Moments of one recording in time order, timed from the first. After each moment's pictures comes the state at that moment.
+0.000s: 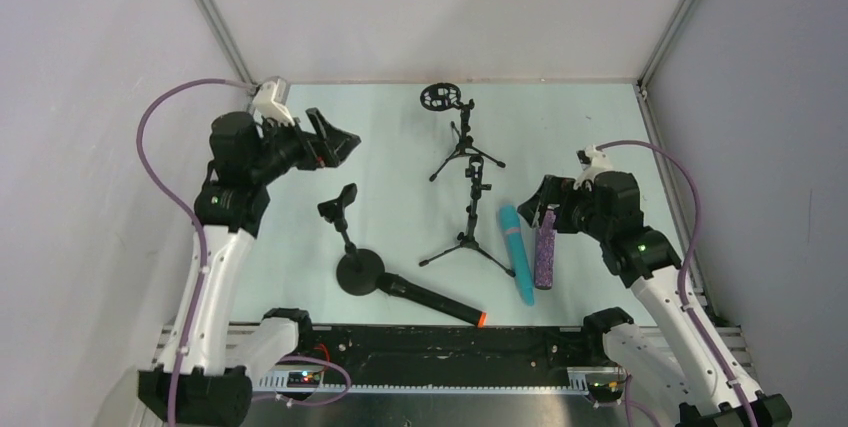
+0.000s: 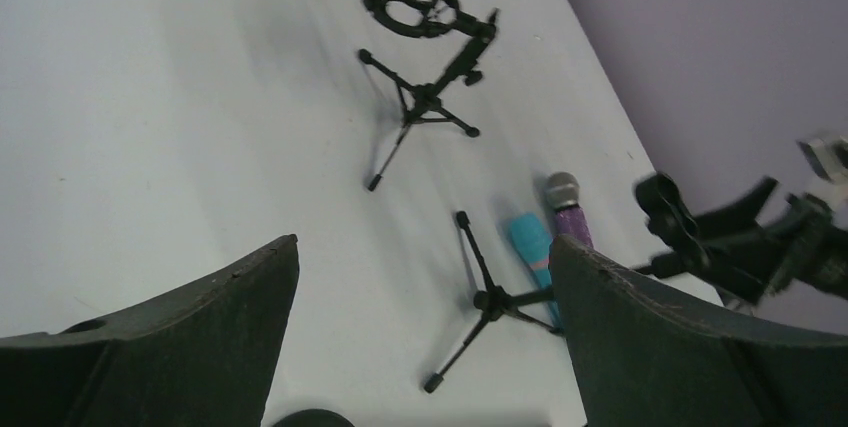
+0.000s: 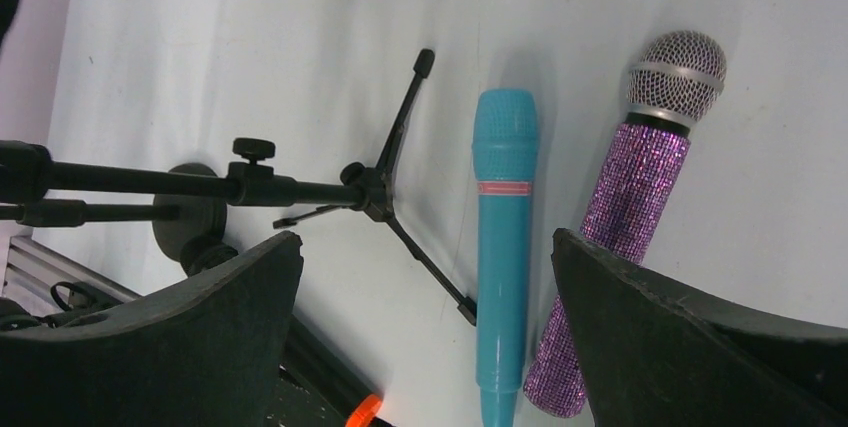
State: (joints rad) left arm -0.05 1.02 1.14 -0.43 0.48 -0.37; right arm 0.29 0.75 0.74 -0.51 -0.19 0.42
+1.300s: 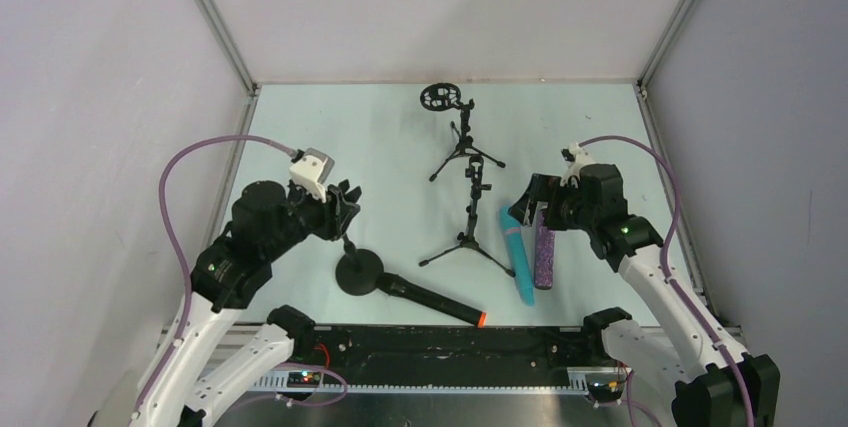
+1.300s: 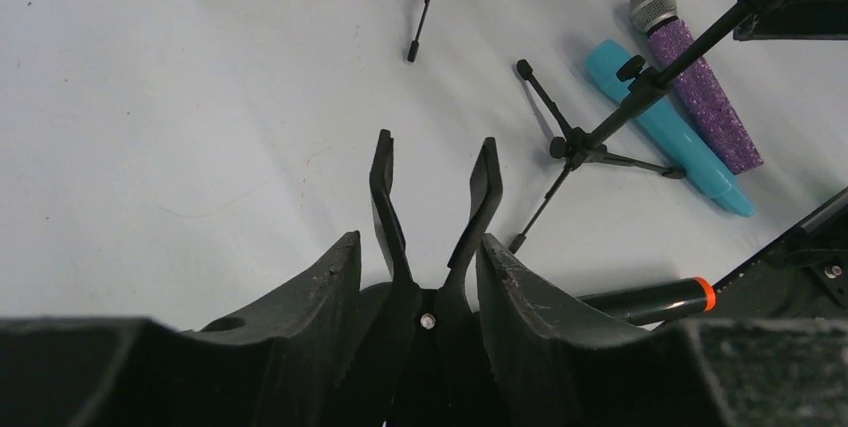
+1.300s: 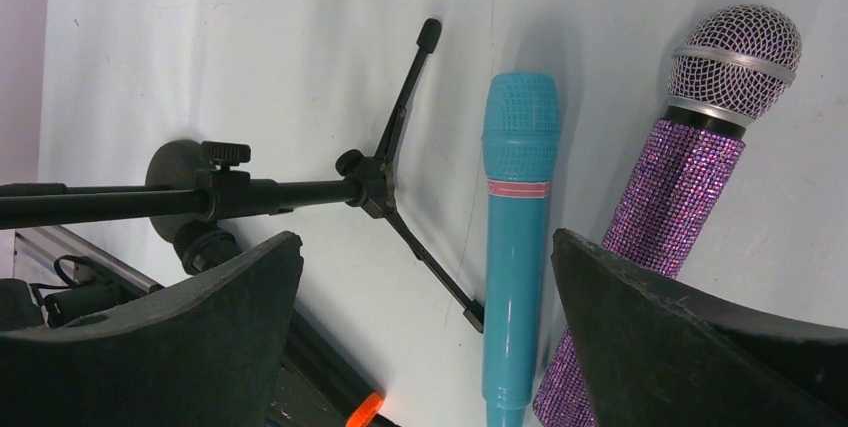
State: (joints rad) left arm -0.50 0.64 0.93 -0.67 0.08 -0.09; right arm 0.29 0.89 0.71 -0.44 -0.27 0.42
